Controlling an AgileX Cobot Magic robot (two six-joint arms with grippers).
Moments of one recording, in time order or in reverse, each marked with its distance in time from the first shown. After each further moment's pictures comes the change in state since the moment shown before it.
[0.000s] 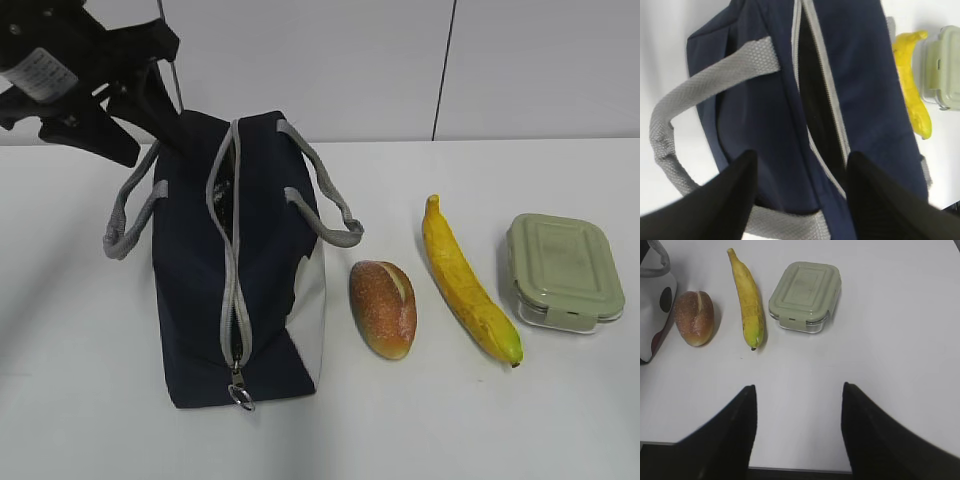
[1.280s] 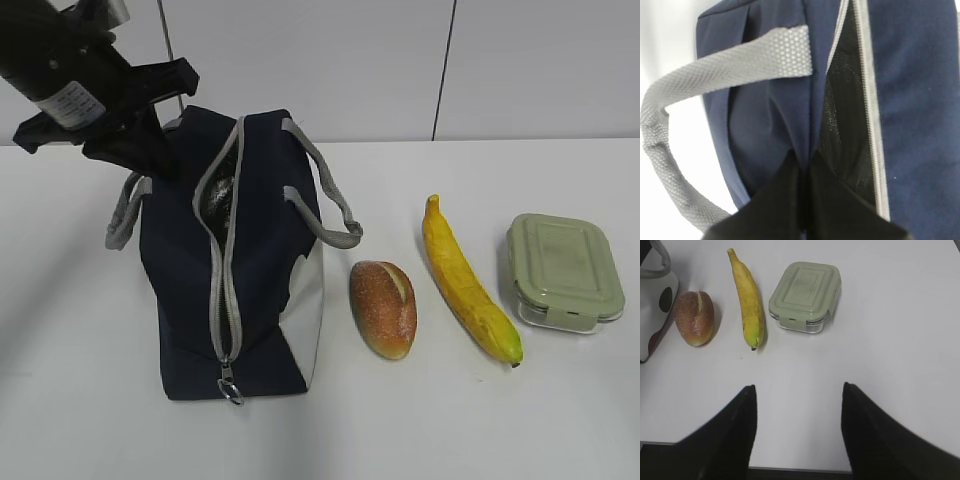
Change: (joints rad) left arm 0.000 0.094 -0.016 0.017 -0.016 -0.015; right arm 0.000 0.000 0.000 0.000 0.000 0.000
